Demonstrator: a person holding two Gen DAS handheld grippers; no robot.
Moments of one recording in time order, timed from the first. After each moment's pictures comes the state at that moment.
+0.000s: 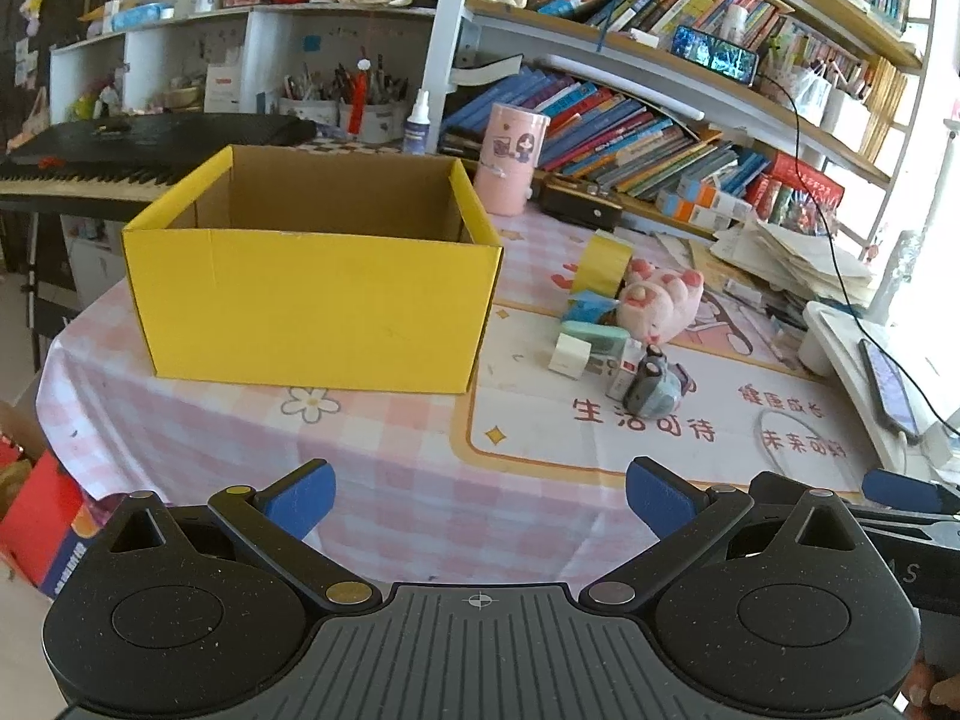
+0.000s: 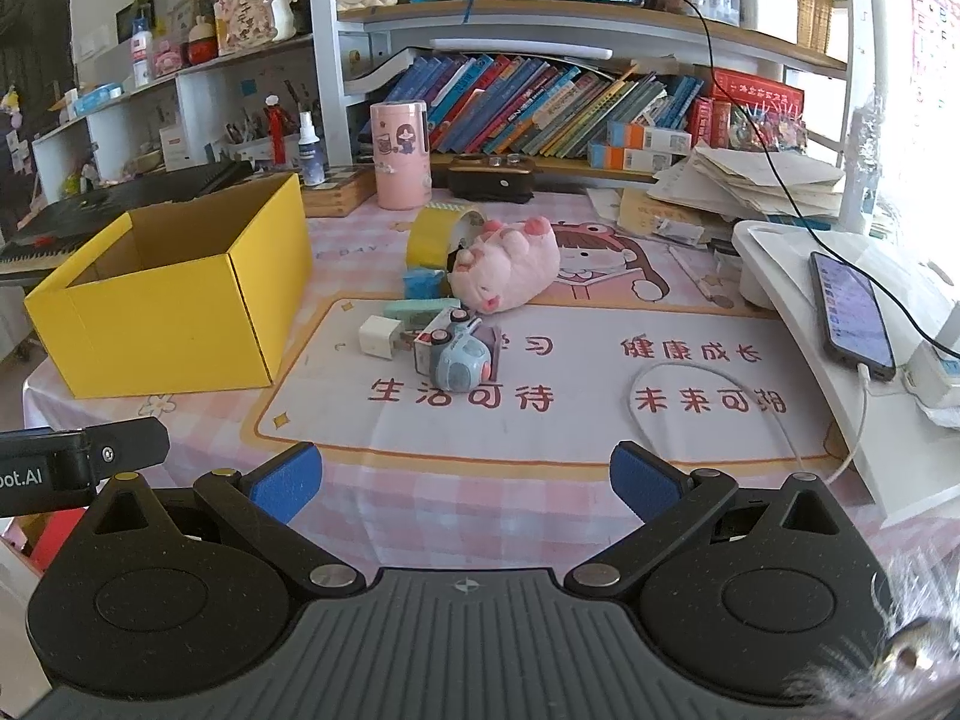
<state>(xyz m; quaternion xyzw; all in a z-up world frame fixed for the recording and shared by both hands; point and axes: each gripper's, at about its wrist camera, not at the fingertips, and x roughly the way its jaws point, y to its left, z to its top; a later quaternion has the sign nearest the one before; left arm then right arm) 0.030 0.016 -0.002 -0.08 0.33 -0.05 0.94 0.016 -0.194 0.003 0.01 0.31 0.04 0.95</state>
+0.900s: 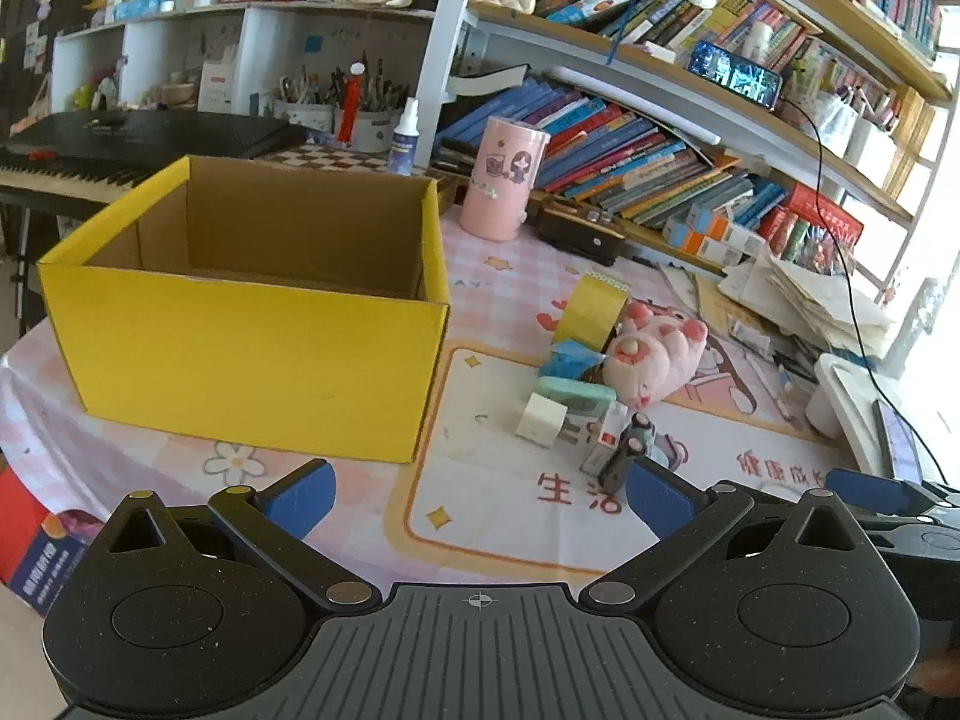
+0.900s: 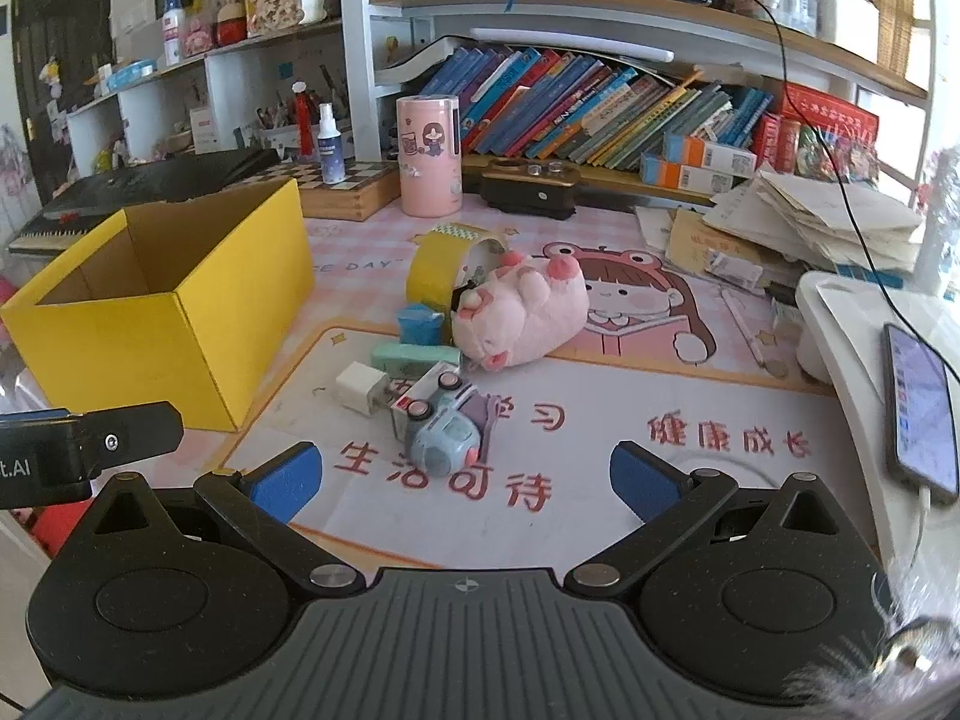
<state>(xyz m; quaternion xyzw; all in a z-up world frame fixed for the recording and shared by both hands) 0.090 -0.017 -0.001 -0.12 0.33 -0.04 0.94 0.102 -0.219 0.004 -0.02 0.32 0.11 0.94</state>
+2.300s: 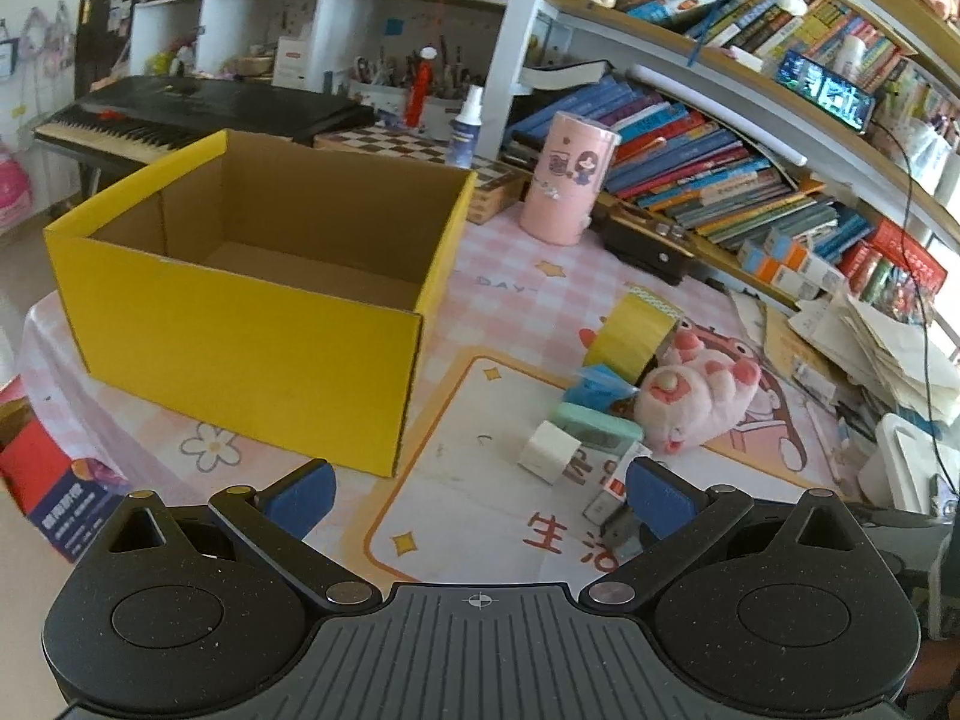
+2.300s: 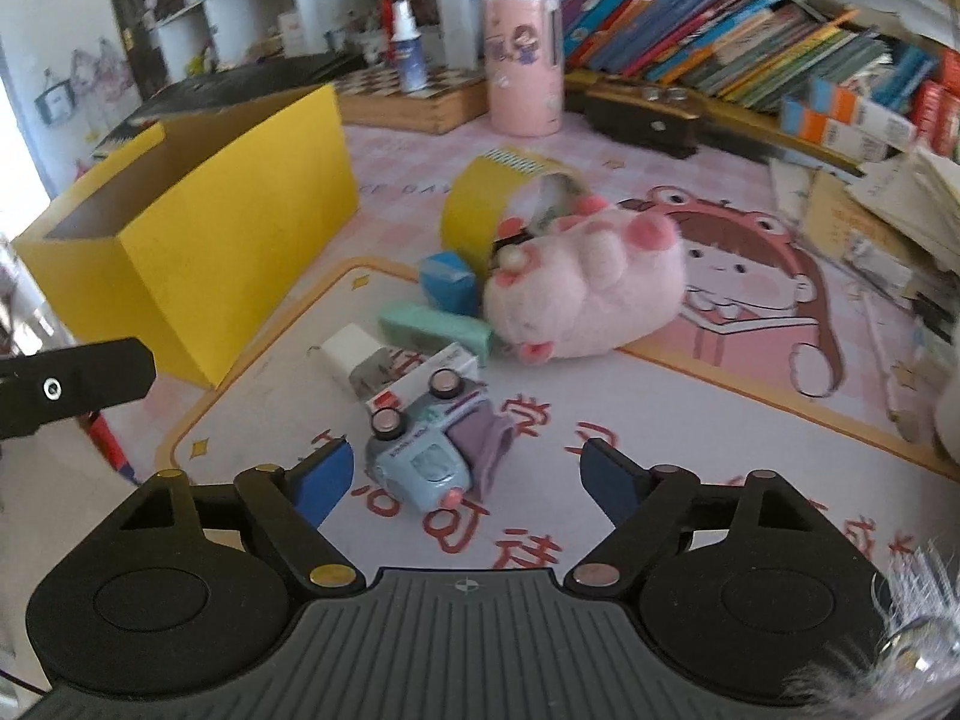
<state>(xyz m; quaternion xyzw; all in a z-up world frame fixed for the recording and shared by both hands) 0.121 -0.054 -0.002 -0.15 0.34 0.07 0.93 0.203 -0.235 -0.035 -0.05 0.40 0.25 0.88</state>
